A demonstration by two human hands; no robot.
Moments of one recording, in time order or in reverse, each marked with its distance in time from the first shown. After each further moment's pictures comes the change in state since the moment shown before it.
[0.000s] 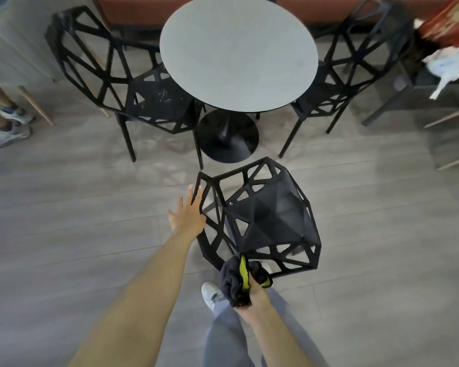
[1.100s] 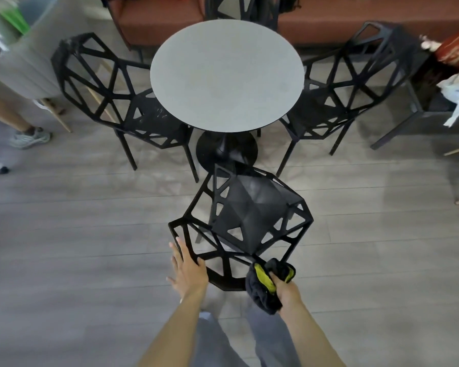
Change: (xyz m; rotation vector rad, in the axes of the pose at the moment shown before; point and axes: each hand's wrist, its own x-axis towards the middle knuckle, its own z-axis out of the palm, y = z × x) left_hand -0.073 0.168 0.088 -0.556 0.188 -0.492; right_hand 0.009 -0.254 -0.070 -0.715 0.138 -0.396
